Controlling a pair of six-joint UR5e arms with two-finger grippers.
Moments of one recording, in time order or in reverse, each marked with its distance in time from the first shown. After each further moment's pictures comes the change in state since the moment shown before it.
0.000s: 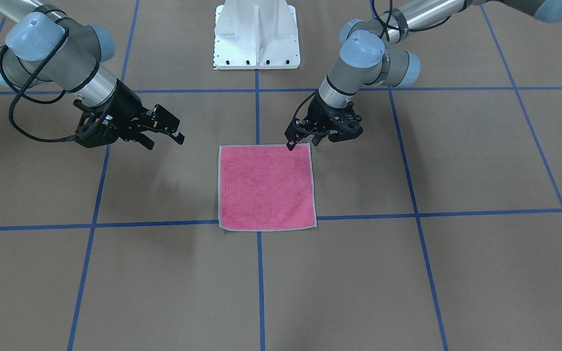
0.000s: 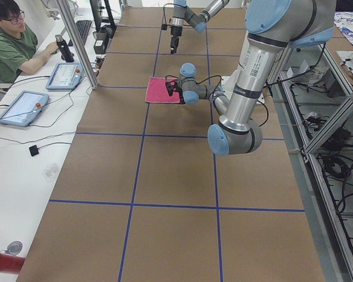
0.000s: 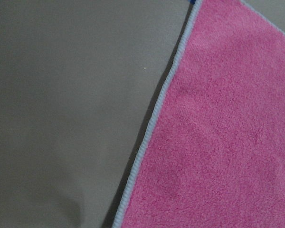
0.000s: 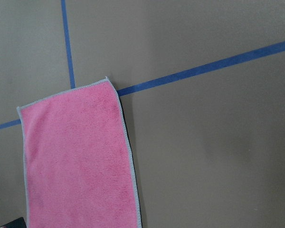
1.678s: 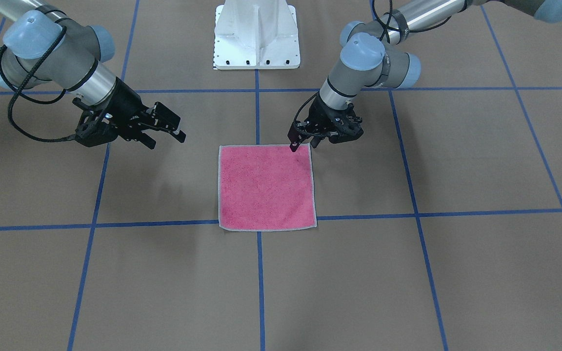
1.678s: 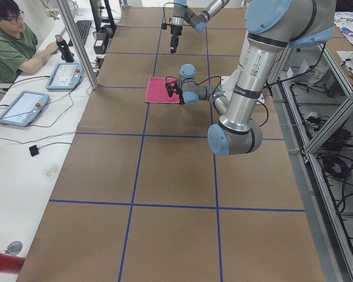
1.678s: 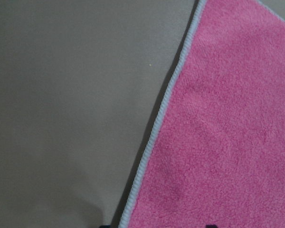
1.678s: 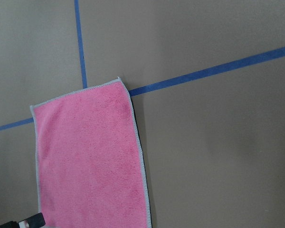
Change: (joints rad) left arm 0.001 0.005 0.008 0.000 -0.006 0.011; right arm 0.003 0.002 -0.002 0.033 0.003 0.003
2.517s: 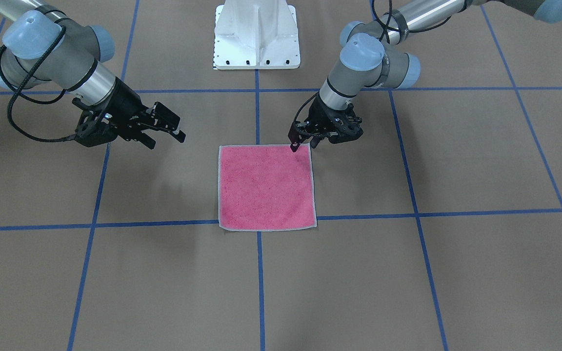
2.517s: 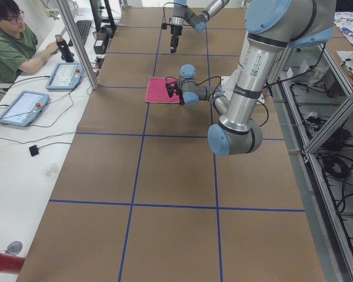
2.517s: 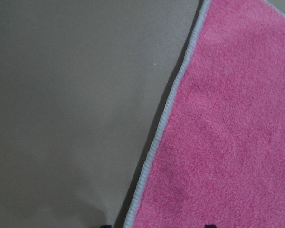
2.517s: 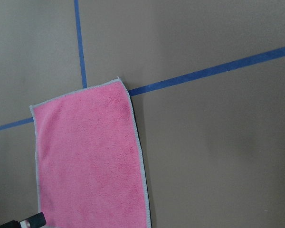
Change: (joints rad) left arm 0.001 -0.001 0.002 0.001 -0.001 0.000; right arm 0.002 0.000 0.000 0.000 0.003 -0.001
